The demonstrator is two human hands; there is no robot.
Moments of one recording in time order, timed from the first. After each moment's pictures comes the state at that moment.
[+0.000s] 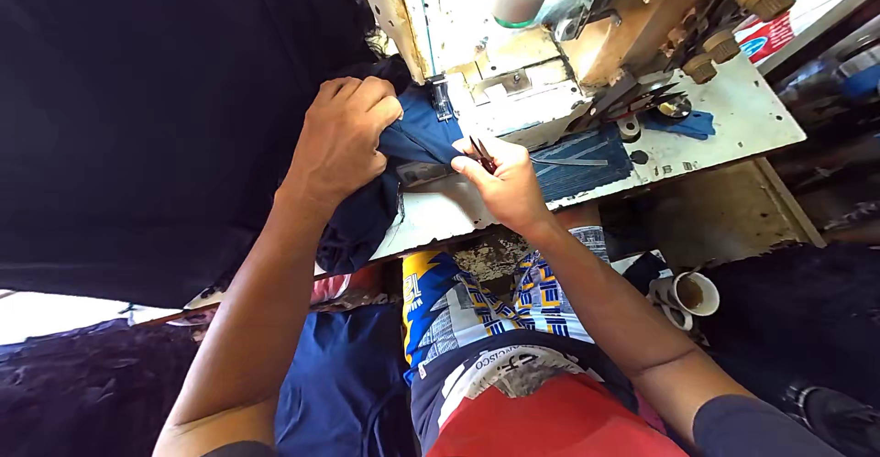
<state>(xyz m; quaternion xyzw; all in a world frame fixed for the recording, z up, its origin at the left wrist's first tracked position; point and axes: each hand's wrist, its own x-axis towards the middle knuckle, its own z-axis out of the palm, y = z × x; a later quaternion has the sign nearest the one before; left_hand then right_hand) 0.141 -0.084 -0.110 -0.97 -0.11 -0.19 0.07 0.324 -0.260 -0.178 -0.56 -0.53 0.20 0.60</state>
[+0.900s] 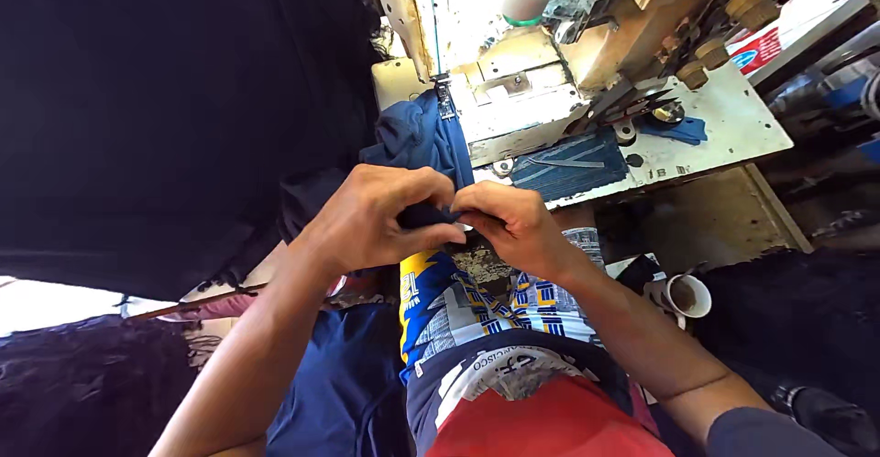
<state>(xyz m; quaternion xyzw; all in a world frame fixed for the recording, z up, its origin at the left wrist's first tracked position) 0.121 -0.176 -0.100 -0.95 0.02 -0.25 -0.18 0.317 -0.313 -0.169 -0.47 -0.70 0.16 0.52</state>
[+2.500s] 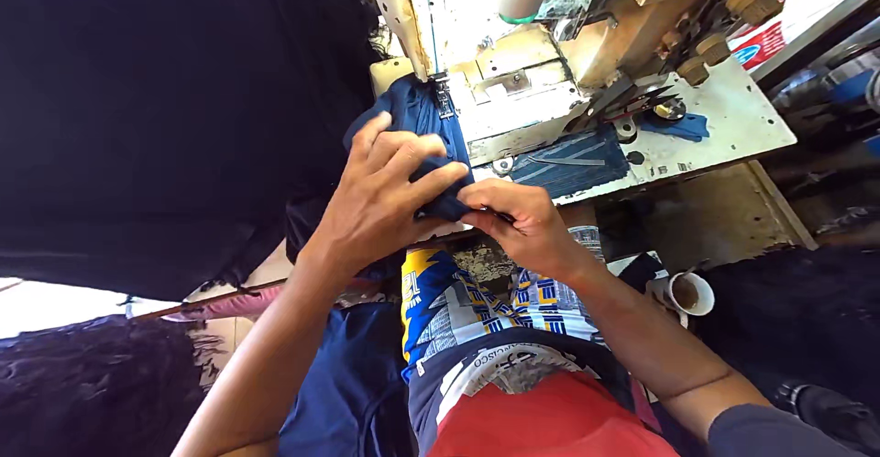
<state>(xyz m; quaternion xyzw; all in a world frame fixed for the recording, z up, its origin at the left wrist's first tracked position) 0.124 -0.172 -0.113 -0.97 -0.03 -0.24 -0.01 0.319 -0.317 -0.165 -0.44 -0.68 0.19 0.56</state>
